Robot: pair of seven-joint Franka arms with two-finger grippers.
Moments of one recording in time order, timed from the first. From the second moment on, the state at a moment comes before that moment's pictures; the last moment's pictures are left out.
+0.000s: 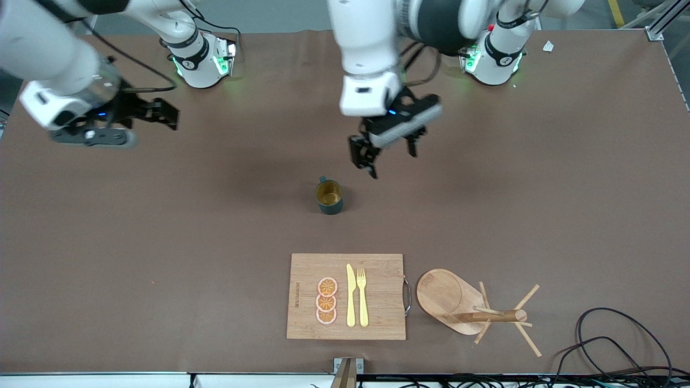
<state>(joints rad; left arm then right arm) -0.50 0.36 -0.31 -1.28 0.51 1.74 -1.34 0.26 -0.03 0.06 -1.67 0.03 1.49 0.40</state>
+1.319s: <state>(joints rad) -0.03 0.15 -0.16 -1.29 0.03 1.51 -0.26 0.60 0.22 0.06 -1.80 0.03 2.05 1.15</state>
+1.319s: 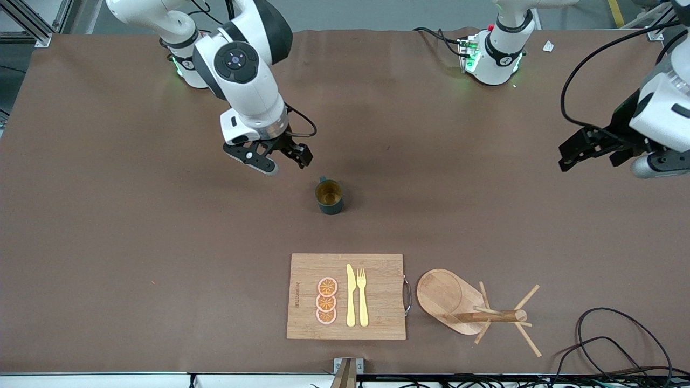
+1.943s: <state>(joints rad) 0.06 0.04 -0.15 -1.44 -0.02 1.47 -0.14 0.66 0.43 0.06 -1.59 0.03 2.07 1.29</state>
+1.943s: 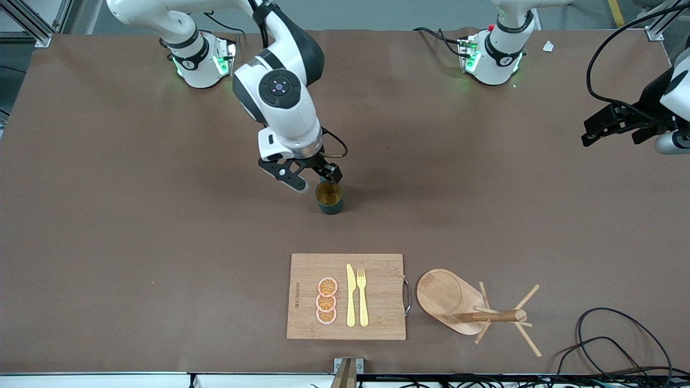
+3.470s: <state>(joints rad) 0.06 -0.03 -0.16 -1.52 -0.02 1.48 -0.14 0.71 0.68 0.04 -1.47 -0.03 2.24 1.43</state>
